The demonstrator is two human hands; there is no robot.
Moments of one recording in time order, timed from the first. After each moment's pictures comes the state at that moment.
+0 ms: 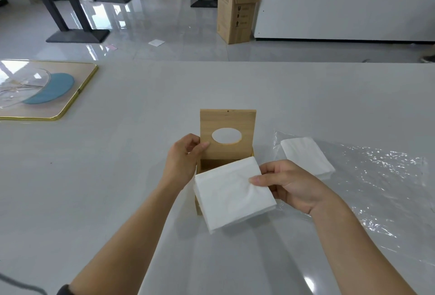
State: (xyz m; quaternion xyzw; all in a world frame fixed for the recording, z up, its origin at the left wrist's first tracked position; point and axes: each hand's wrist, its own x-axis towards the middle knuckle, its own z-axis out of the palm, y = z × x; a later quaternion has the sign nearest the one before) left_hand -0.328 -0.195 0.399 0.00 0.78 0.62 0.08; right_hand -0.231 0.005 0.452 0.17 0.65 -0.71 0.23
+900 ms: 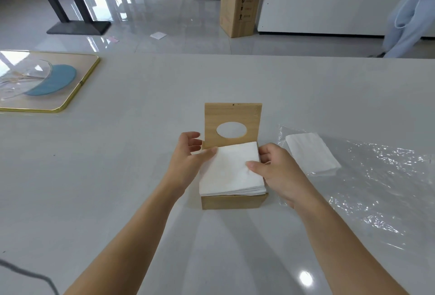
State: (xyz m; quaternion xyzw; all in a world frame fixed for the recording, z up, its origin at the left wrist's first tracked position) left_hand -0.310 -0.203 0.403 -0.02 0.74 0.66 0.14; right_hand -0.243 -0.030 0.445 0.19 0.82 -0.53 0.06
